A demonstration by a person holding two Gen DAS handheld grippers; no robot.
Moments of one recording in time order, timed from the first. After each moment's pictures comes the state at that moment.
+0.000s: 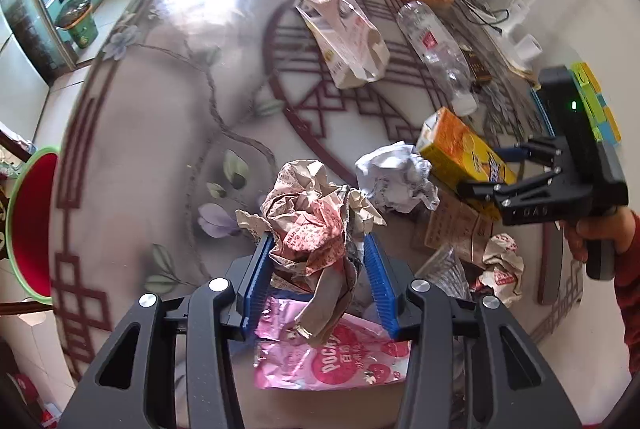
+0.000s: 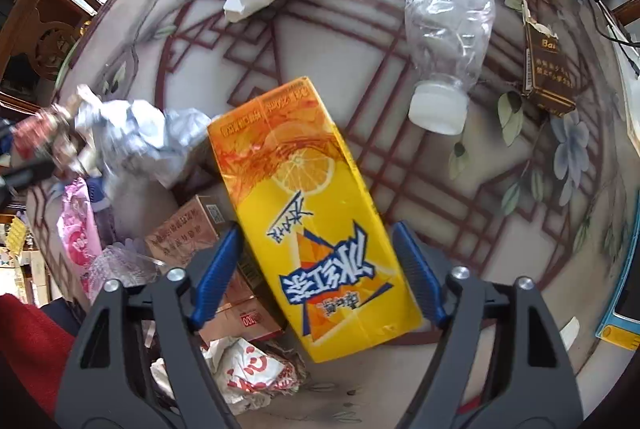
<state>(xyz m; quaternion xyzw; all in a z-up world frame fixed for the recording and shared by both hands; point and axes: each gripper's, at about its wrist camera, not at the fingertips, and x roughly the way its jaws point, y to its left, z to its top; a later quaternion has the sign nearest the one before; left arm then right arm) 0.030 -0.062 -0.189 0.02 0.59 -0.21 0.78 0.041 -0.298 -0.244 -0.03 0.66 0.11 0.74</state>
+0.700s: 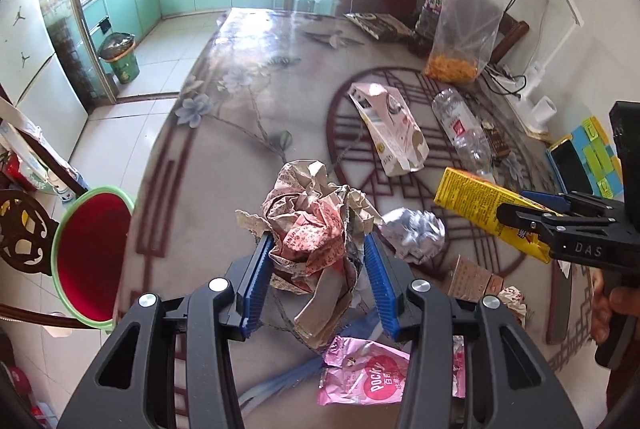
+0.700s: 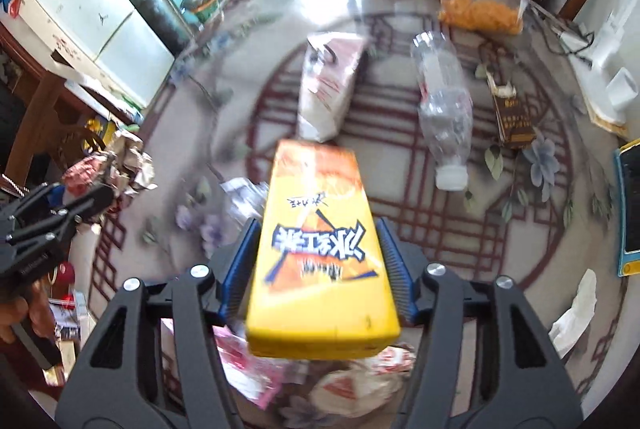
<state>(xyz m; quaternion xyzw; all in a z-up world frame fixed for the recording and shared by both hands) 0.048 -0.017 -0.129 0.01 0.50 -0.16 0.85 0.023 -0.243 -0.135 0.07 0.55 0.05 0.83</state>
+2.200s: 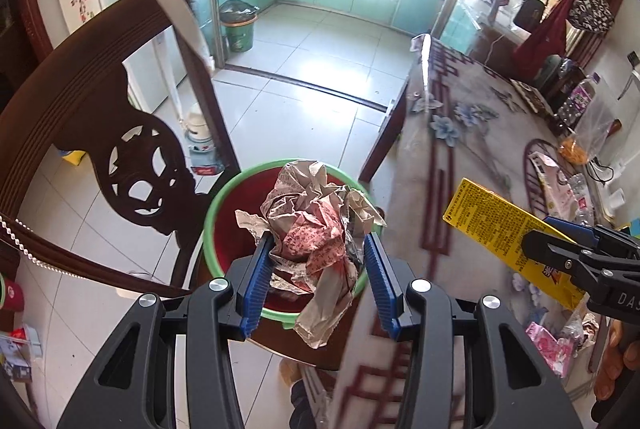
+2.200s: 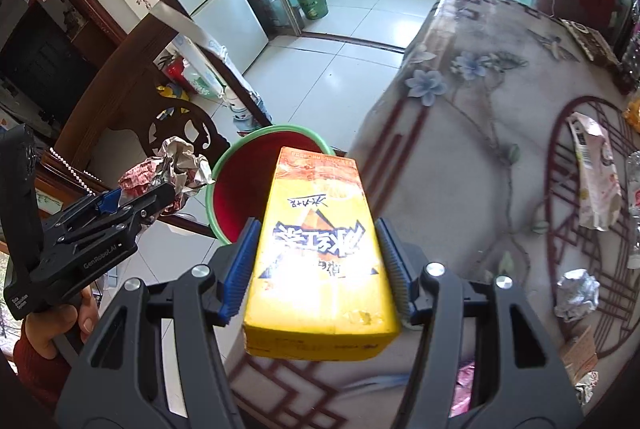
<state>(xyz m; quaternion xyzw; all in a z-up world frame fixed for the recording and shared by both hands) 0.066 0.274 -0.140 -0.07 0.50 0.00 0.86 0.090 0.074 -0.126 0.04 0.54 0.19 0.82</state>
